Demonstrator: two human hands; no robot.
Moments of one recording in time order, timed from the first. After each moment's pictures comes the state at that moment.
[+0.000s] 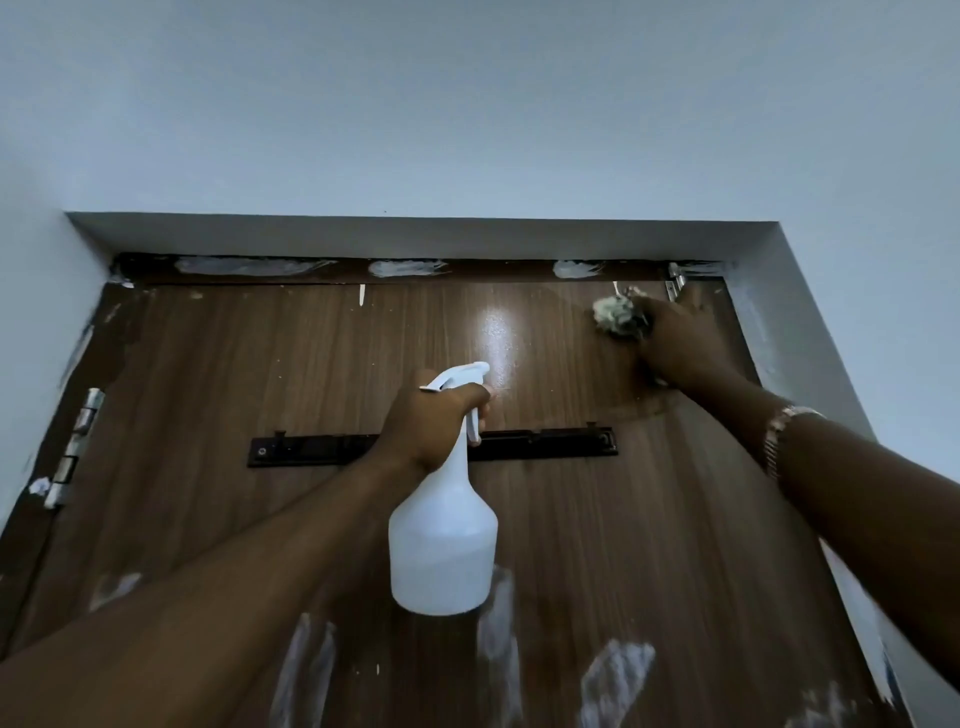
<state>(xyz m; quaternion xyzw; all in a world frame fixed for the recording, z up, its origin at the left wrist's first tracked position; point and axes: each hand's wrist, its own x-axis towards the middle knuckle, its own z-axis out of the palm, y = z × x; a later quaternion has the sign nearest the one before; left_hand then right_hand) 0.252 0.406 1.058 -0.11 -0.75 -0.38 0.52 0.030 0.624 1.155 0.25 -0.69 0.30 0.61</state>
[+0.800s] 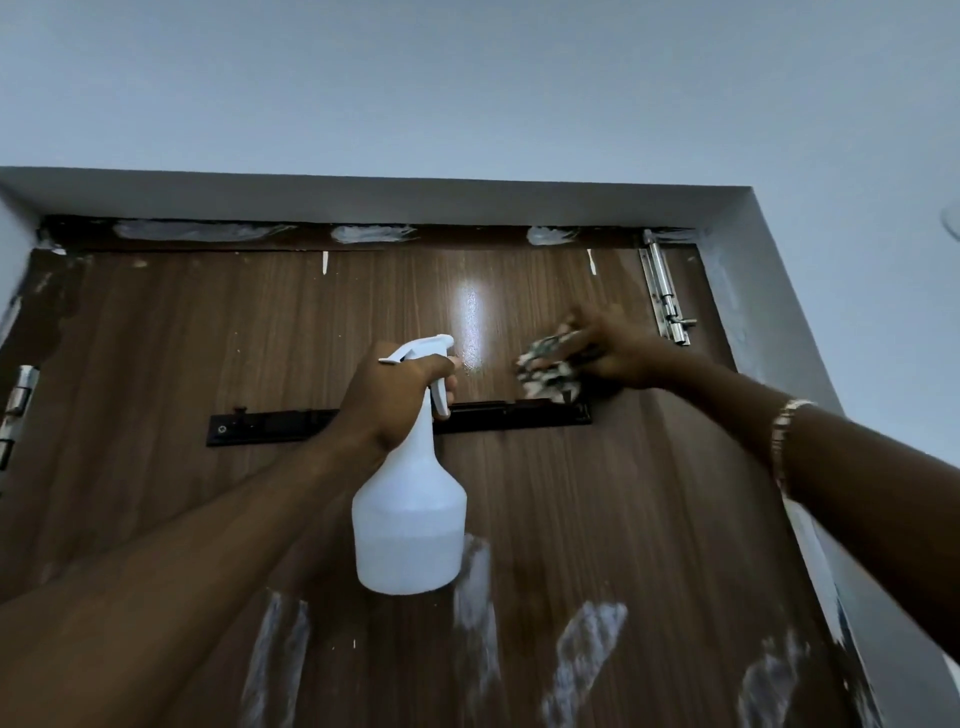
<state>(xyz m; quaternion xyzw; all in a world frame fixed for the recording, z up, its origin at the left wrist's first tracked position) 0.252 0.400 1.056 -0.13 -0.73 -0.42 0.52 0.029 0.612 1.131 0.54 -0.68 0.11 0.49</state>
